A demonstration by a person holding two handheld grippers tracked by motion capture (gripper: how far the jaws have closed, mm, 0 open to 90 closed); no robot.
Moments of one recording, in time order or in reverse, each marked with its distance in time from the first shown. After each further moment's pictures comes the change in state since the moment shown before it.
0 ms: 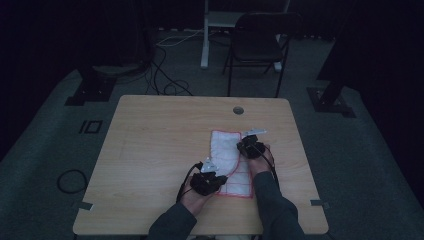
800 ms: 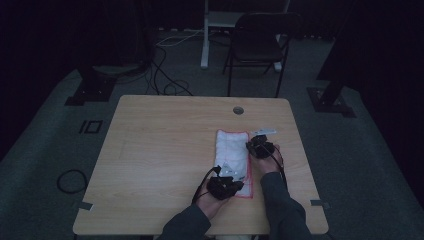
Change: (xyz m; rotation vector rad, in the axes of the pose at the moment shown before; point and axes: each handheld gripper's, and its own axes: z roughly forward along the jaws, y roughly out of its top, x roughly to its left) left arm -0.030 0.009 0.031 0.025 -0.073 0.038; right arm -0.024 -0.008 -0.014 -0.009 -0.048 0.011
